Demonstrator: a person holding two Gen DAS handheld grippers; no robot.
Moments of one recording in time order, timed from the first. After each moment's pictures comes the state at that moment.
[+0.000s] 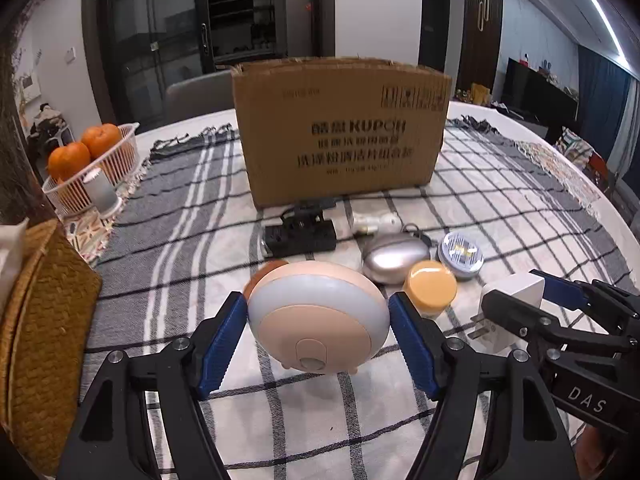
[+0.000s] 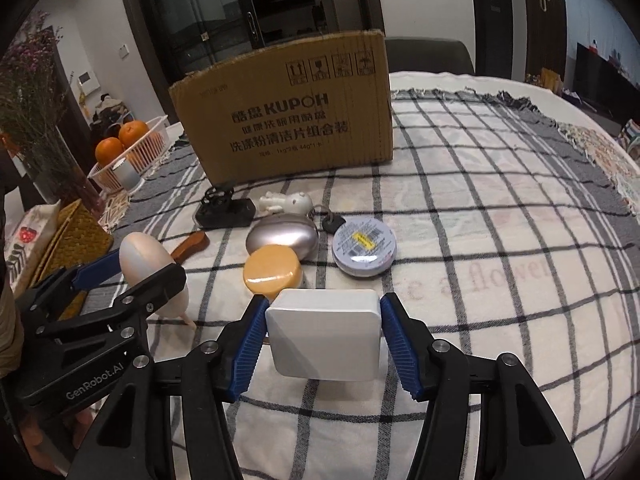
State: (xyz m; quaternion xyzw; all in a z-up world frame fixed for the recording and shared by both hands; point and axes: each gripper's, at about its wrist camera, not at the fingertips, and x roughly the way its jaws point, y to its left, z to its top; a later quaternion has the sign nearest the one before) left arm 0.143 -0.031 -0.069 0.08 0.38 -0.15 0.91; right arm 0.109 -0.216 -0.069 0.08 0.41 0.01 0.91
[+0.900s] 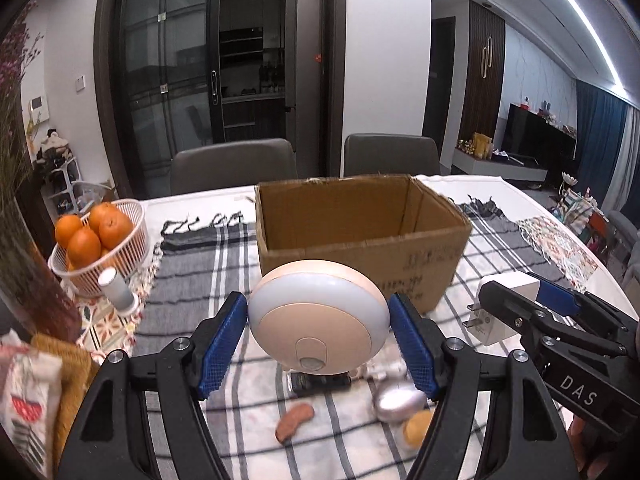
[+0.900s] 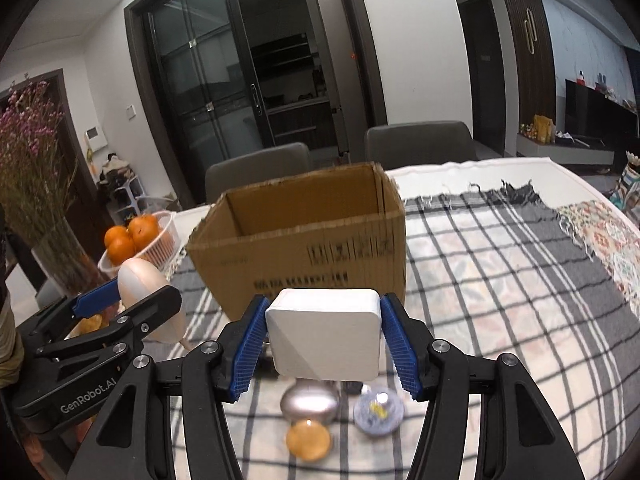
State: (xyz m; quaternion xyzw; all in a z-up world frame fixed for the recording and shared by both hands) left arm 0.220 -0.031 0.035 0.05 0.31 -0.16 0.94; right arm 0.178 -0.220 0.032 0.09 0.30 0.00 0.95
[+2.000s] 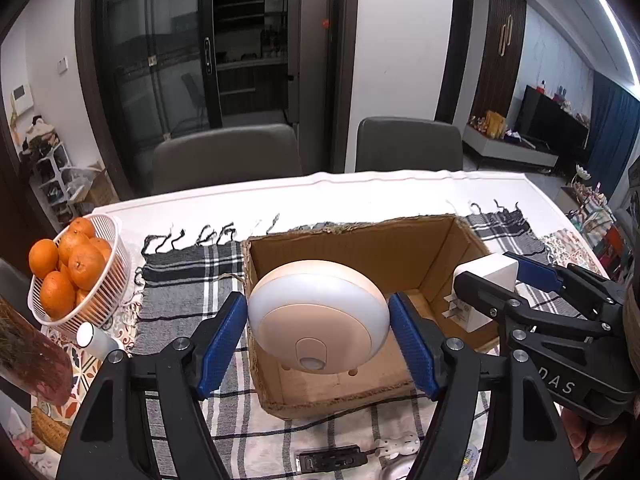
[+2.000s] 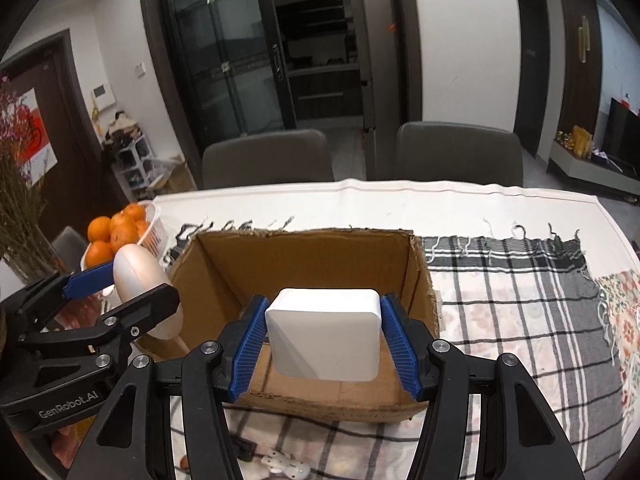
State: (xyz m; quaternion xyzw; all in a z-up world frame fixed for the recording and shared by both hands) left arm 0.354 -0.061 0.051 0.05 0.38 -0.15 0.91; right arm 0.336 -0.235 0.053 0.04 0.38 0.05 0.92
